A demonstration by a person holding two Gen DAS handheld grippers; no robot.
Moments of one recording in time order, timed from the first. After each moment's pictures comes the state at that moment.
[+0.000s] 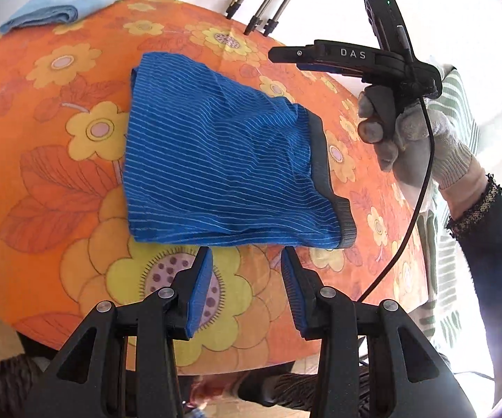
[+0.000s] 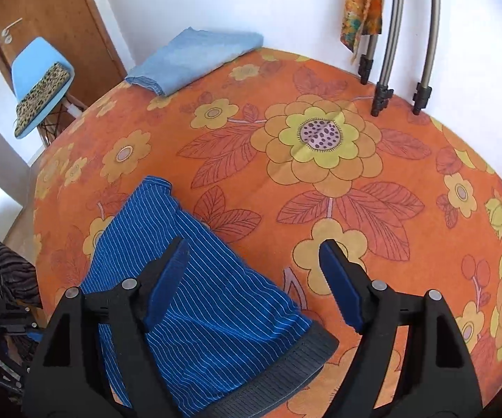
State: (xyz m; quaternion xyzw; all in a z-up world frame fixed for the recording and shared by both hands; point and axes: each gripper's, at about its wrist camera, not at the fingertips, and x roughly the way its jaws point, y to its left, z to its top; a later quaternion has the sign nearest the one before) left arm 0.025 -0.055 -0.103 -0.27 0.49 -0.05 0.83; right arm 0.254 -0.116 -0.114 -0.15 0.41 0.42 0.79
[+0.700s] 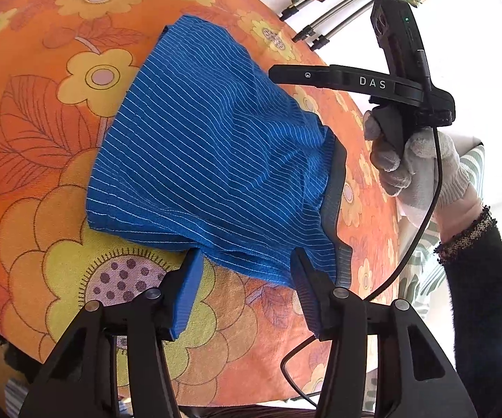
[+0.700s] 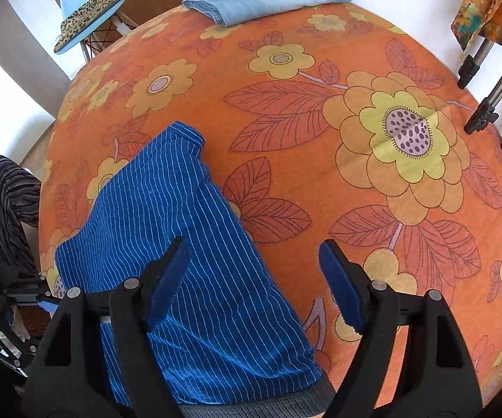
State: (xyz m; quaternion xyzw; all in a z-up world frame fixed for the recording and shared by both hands) left arm 0.045 -0.054 -0.129 -0.40 0.46 0.01 0.79; right arm 0.270 -0.064 -0.147 -0.27 0.46 0.51 0.67
